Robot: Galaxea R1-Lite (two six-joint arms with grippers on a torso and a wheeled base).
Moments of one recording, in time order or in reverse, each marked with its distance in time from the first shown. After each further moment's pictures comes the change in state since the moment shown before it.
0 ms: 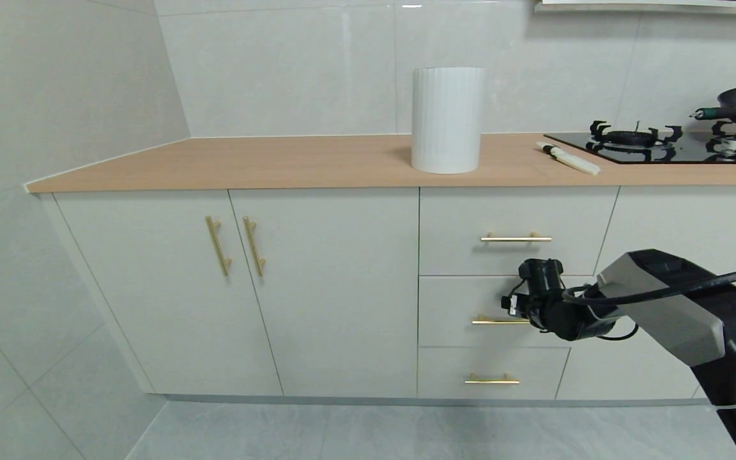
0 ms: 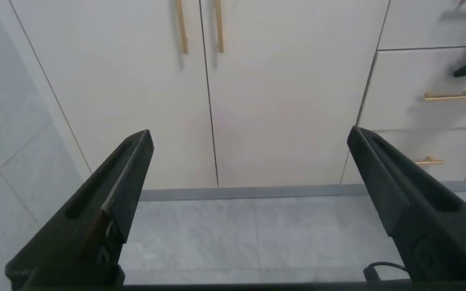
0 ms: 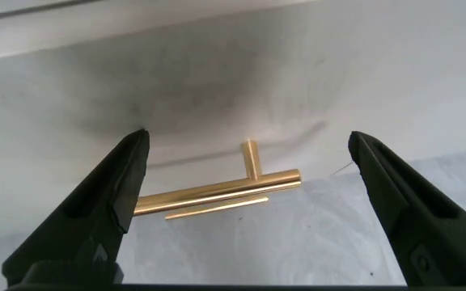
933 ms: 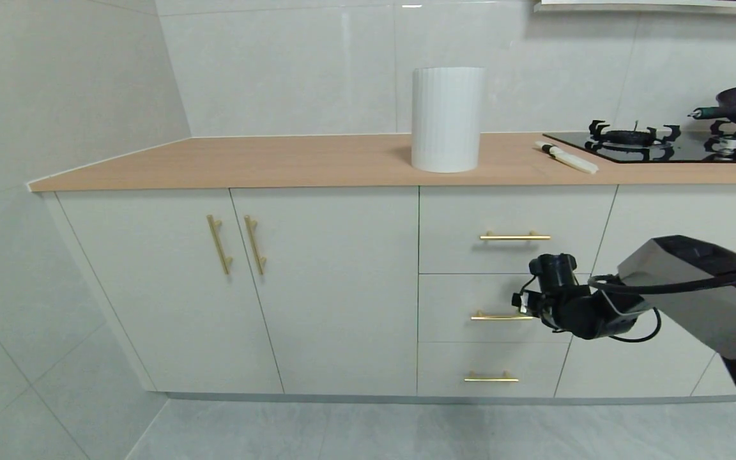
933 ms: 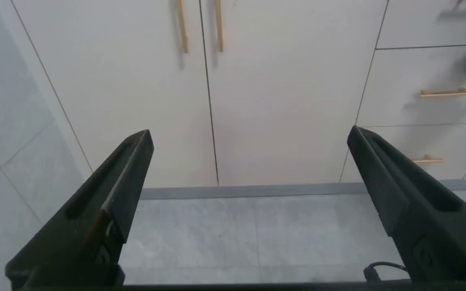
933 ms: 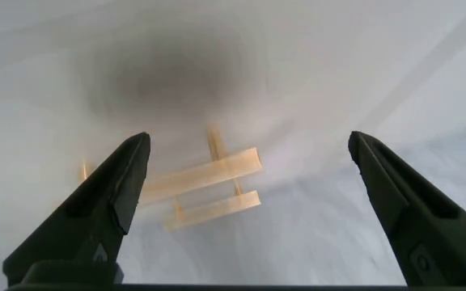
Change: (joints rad) left arm 0.000 0.000 0.000 0.000 0.000 0.000; right arm 0.009 -0.157 0.200 -0.006 -0.033 0.050
